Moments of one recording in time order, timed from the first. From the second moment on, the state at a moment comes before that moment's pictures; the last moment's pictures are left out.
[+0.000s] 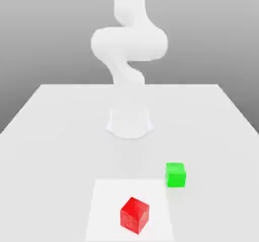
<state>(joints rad) 0.05 -0.71 -0.04 -2.32 0.01 2.34 0.70</state>
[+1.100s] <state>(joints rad) 0.21 0.33 -0.15 -2.53 0.17 2.86 -0.32</state>
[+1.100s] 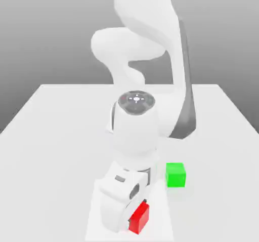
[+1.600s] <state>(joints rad) 0.33 -0.05 -0.14 -2.73 -0.04 2.68 -0.39</state>
